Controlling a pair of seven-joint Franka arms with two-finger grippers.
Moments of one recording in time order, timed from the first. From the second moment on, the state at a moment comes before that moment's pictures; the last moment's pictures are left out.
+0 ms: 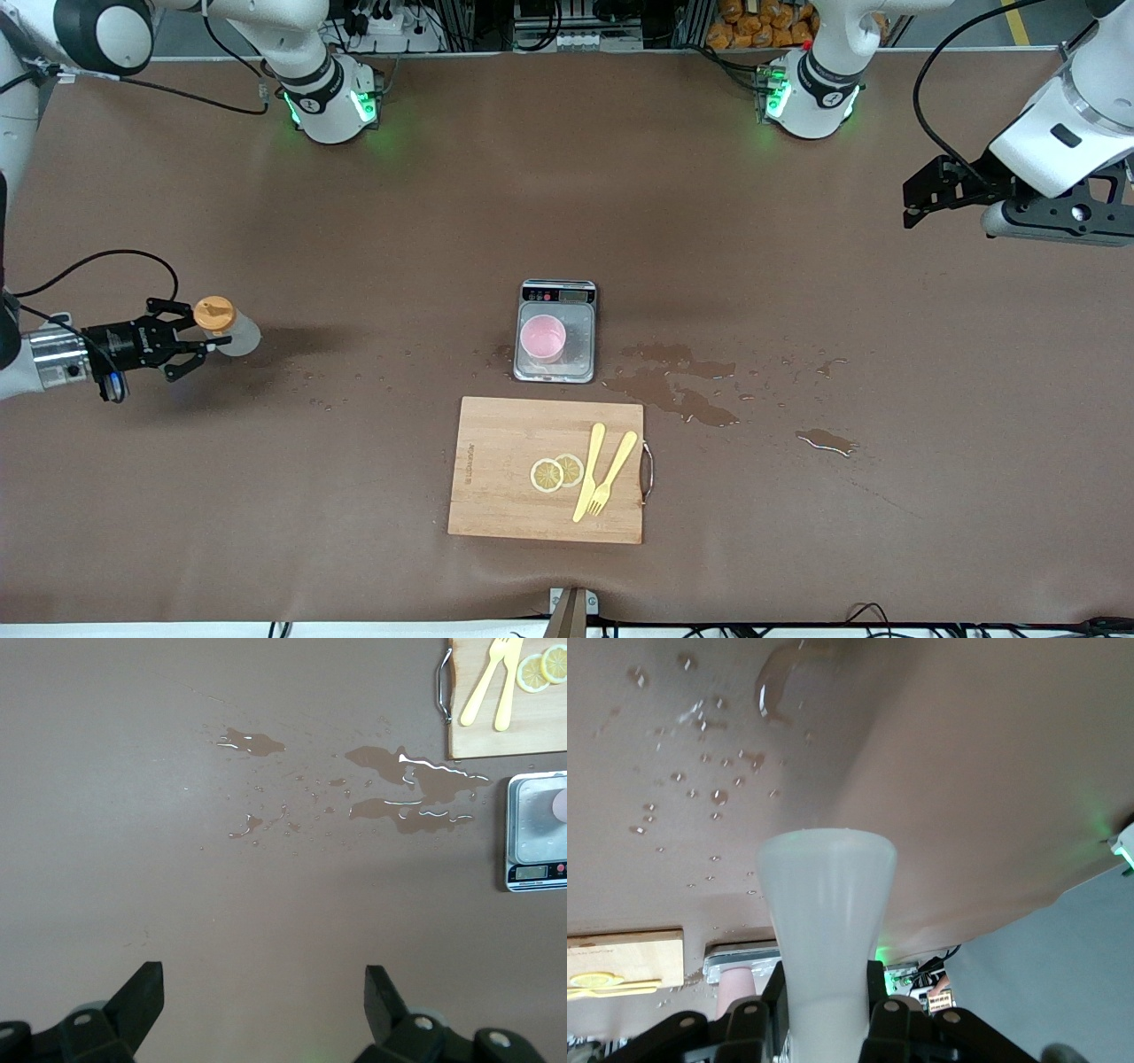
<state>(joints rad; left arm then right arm) -0.12 -0.02 -0.06 -1.57 -0.02 1.56 -0.04 -0.43 0.77 0.01 -1.38 0.59 1.32 0.78</state>
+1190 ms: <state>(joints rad) -0.12 -0.02 -0.06 -1.57 -0.02 1.56 -0.04 -0.53 0.94 0.01 -1.42 0.69 1.34 0.56</state>
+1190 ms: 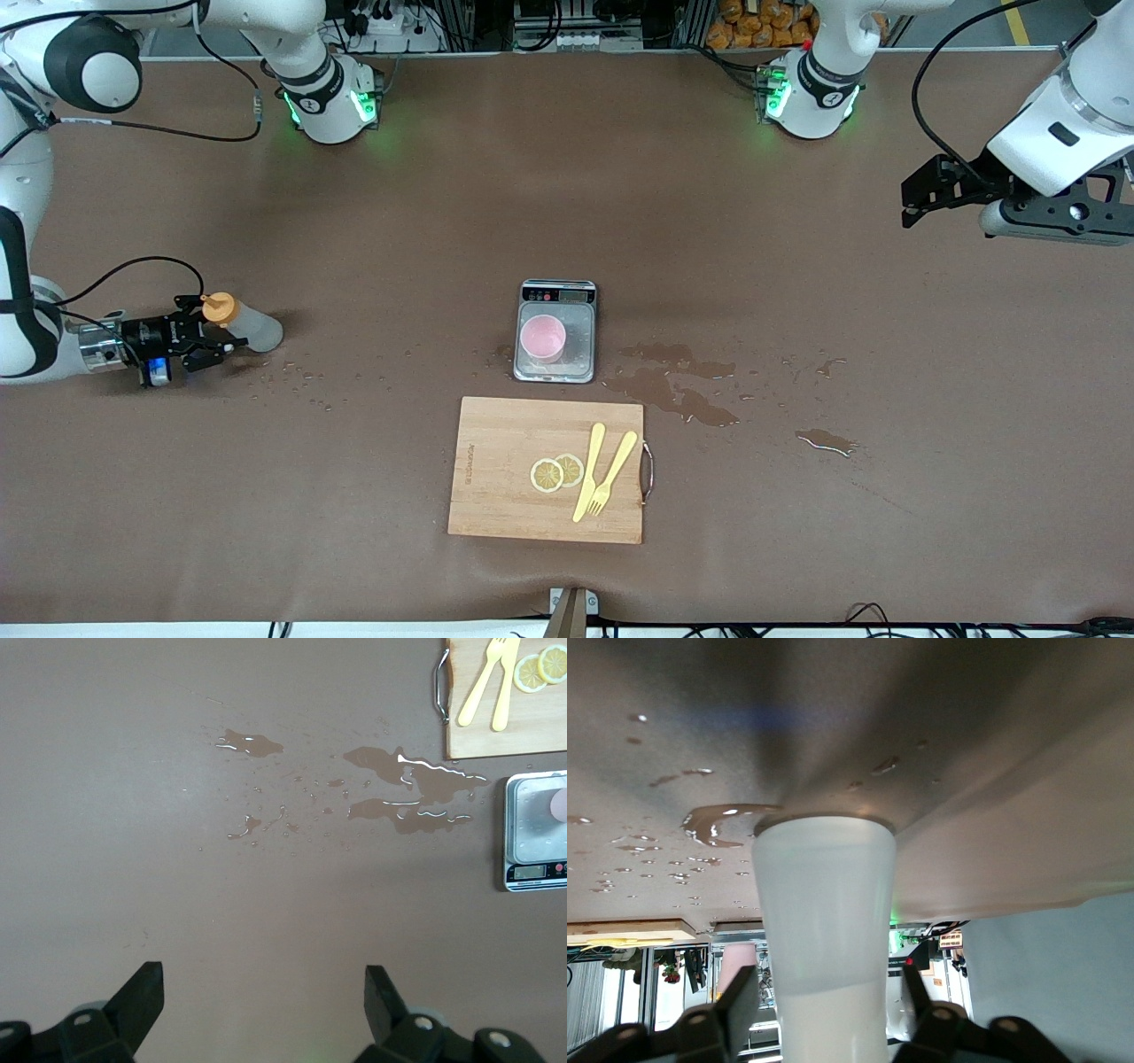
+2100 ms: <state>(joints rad) -0.12 -0.01 -0.06 -1.53 -0.02 1.56 -0.04 -0.49 0.78 0.03 -1.04 0.54 1.07 0.56</state>
